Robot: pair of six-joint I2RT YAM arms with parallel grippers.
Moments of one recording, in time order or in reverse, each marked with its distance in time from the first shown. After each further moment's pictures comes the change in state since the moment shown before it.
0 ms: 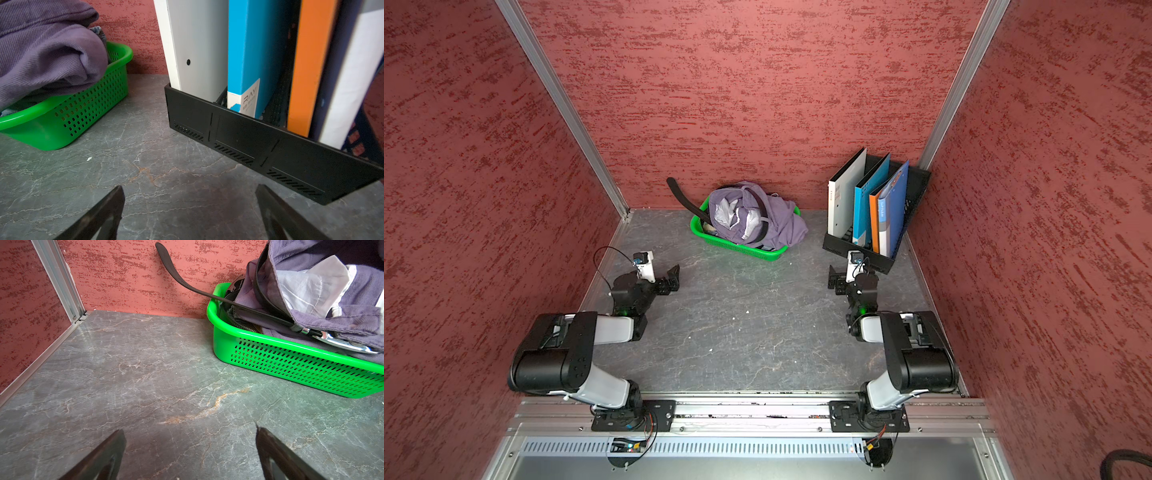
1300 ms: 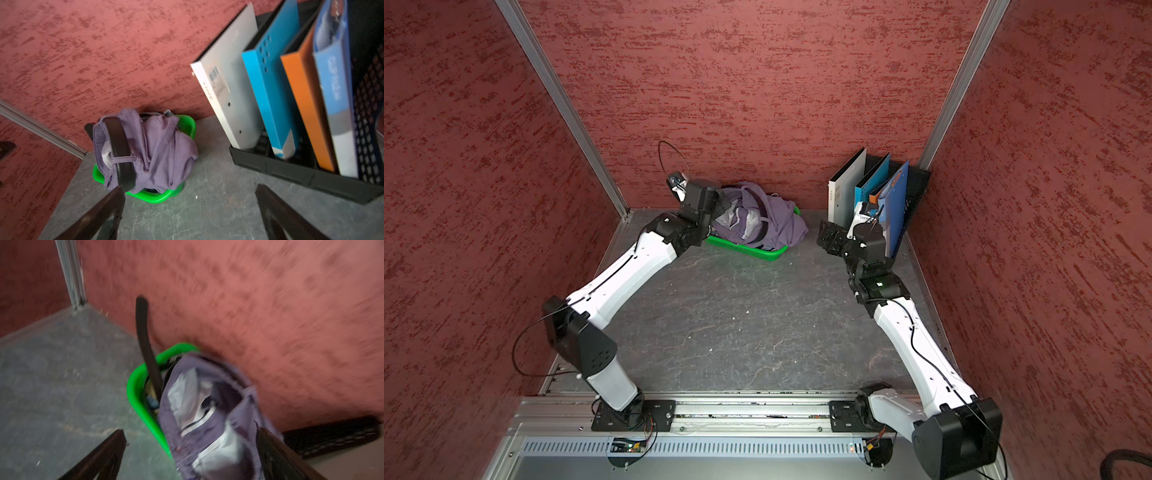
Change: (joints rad) left arm -0.569 0.228 1.344 -1.526 -0.719 -0.829; right arm 0.198 -0.427 0.624 -1.105 0.076 0.462
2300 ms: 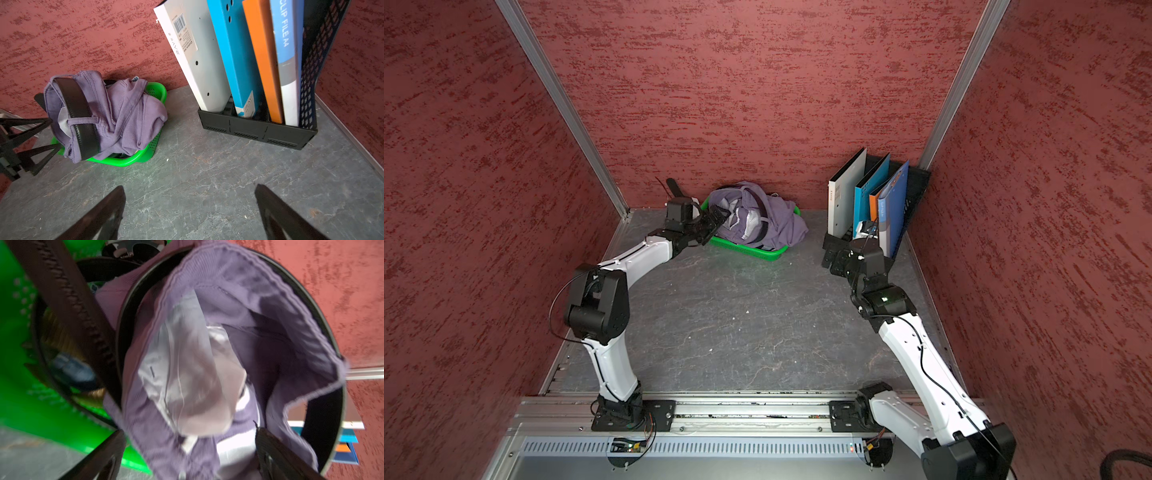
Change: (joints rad) left arm 0.274 0.196 -0.242 0.592 0.854 -0.011; right arm 0.060 -0.113 -0.029 -0.219 0.149 -0.056
